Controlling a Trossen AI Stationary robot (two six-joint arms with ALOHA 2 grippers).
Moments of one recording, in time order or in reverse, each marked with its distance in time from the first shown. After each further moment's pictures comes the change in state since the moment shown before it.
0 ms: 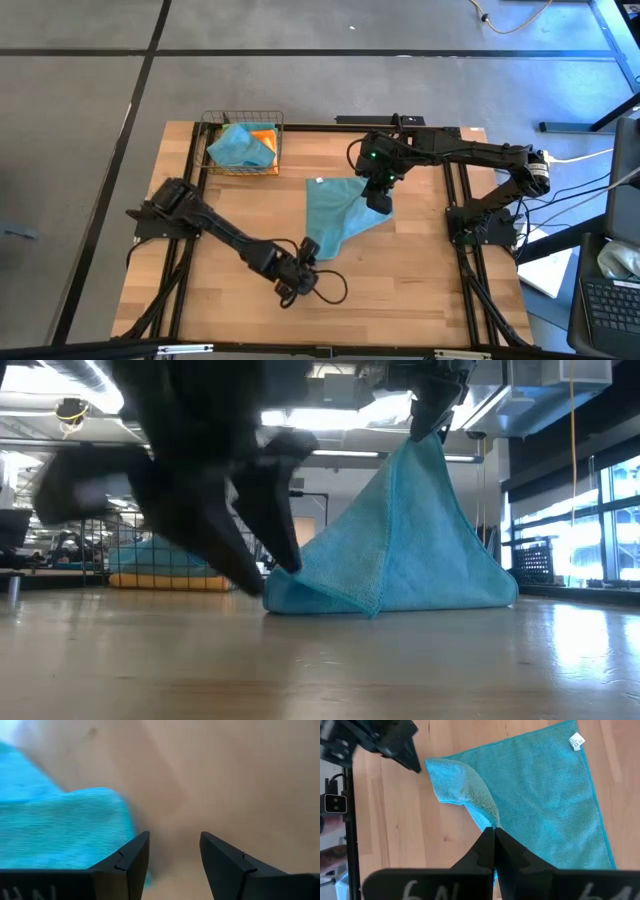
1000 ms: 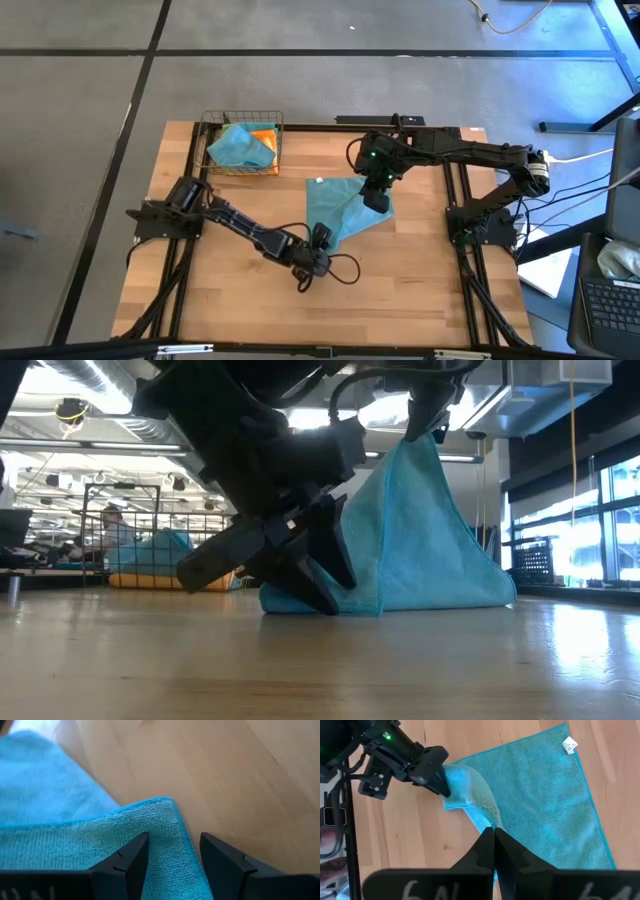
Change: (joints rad) left arm 0.127 0.086 0.000 0.175 -0.081 0.147; right arm 0.000 0.001 0.000 0.028 0.019 0.050
